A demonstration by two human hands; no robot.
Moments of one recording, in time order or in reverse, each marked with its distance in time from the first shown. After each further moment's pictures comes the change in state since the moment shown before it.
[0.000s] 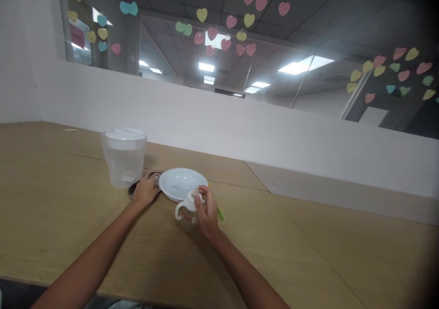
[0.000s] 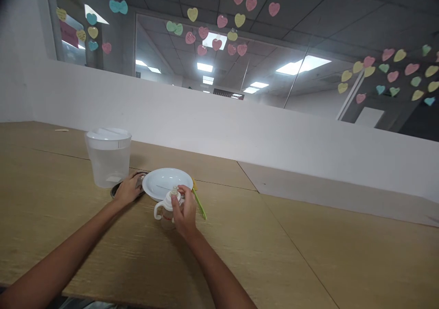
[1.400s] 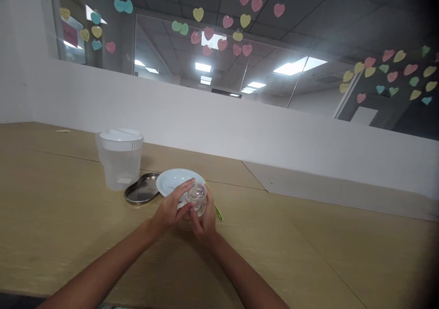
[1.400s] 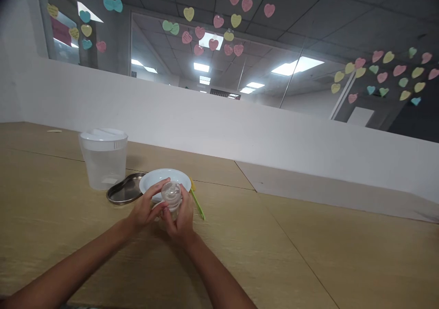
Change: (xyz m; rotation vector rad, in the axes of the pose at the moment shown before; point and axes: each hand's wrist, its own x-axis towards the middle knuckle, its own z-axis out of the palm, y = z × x) left_hand -0.051 0.101 -0.024 -0.646 0.368 0.866; right_hand -0.010 -0.007 -0.006 -0.107 0.004 -0.302
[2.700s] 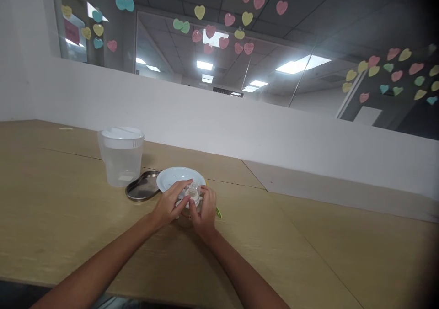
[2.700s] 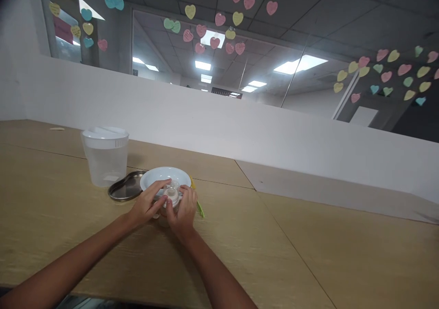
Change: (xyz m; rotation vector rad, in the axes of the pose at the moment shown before) left_hand -0.006 -0.007 -0.002 -0.007 -0.177 -0.290; right_hand 0.005 0.006 0.006 -0.220 0.078 0.037
